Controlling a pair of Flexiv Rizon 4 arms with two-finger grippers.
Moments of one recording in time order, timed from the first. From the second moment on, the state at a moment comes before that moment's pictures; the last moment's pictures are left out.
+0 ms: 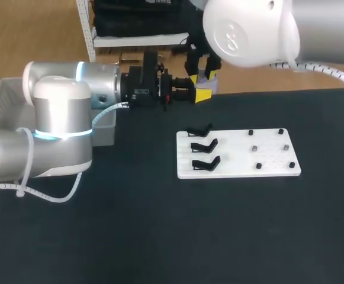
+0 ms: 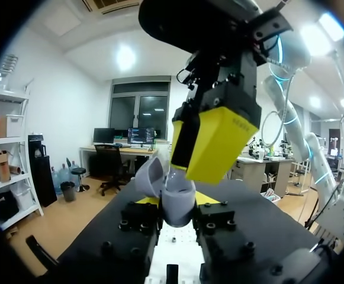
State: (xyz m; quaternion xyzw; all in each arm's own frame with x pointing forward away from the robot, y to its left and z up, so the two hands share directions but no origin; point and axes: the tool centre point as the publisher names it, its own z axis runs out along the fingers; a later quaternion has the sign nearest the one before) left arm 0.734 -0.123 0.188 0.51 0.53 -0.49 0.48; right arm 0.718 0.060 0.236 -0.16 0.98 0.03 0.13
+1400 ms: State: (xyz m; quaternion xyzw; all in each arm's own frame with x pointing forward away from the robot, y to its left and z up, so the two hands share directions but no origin) left arm 0.734 -0.124 0.188 0.51 0.53 -0.49 0.48; right arm 0.750 0.038 0.231 -0.09 0.98 0.05 0.16
